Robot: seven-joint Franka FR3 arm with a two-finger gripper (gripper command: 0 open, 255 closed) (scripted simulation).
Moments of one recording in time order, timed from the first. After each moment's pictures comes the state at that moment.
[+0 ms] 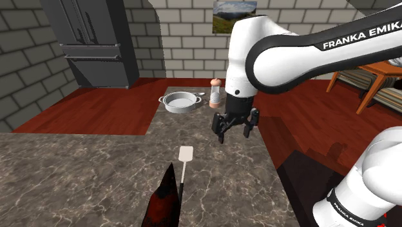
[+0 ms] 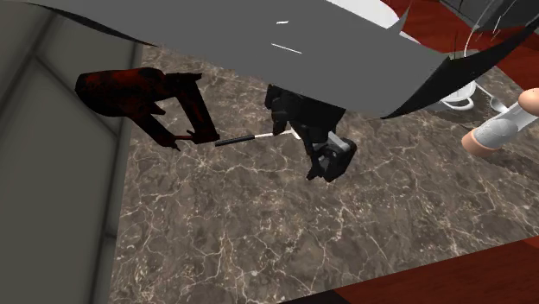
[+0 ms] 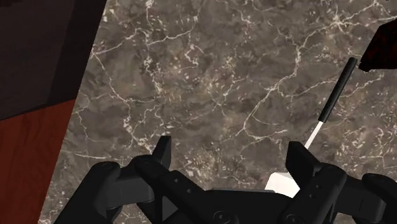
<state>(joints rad) -0.03 -0.50 0.48 -2.47 0.33 1.98 0.63</state>
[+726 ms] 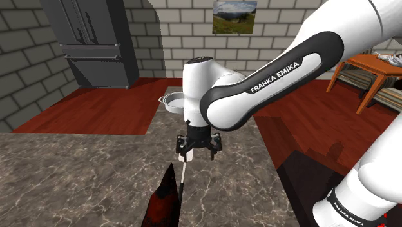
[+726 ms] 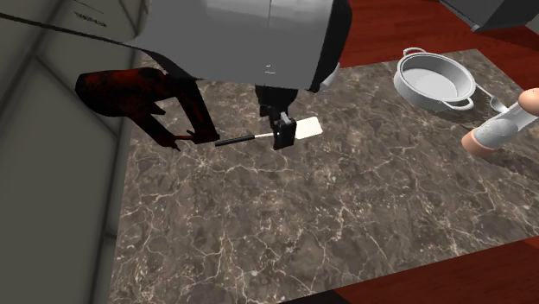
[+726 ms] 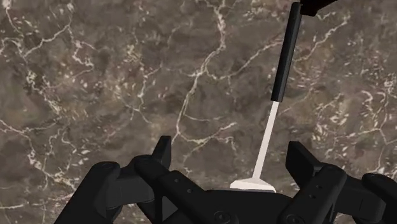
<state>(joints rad) -0.11 -0.01 0.72 -2.28 0.10 2.25 1.15</state>
